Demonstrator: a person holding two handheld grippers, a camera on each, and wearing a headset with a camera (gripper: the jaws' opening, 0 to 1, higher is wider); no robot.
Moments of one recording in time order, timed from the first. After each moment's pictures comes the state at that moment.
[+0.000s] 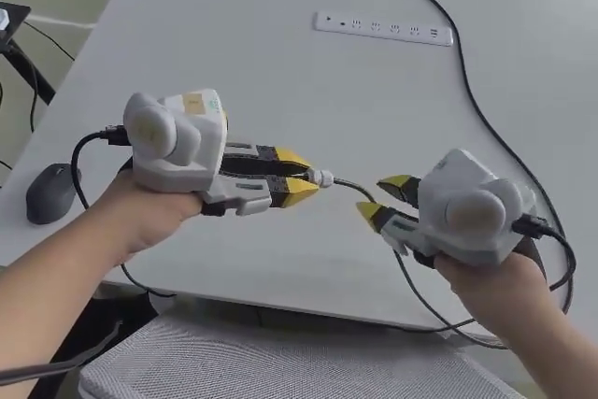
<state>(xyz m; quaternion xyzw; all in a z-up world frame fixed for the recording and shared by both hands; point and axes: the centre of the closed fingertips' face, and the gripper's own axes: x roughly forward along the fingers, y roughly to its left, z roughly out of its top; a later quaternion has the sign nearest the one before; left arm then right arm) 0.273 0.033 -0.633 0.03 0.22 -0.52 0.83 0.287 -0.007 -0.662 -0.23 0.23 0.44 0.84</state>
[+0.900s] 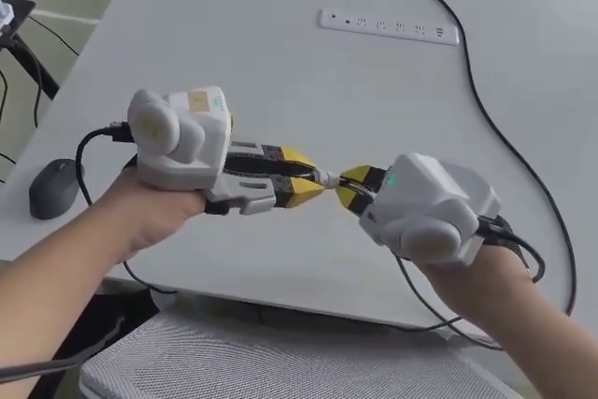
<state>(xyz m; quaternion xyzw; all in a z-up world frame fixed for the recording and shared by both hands) 0.271 0.030 -0.631 0.02 0.22 -0.53 0.82 0.284 0.021 -0.658 -0.30 0.17 0.49 0.80</state>
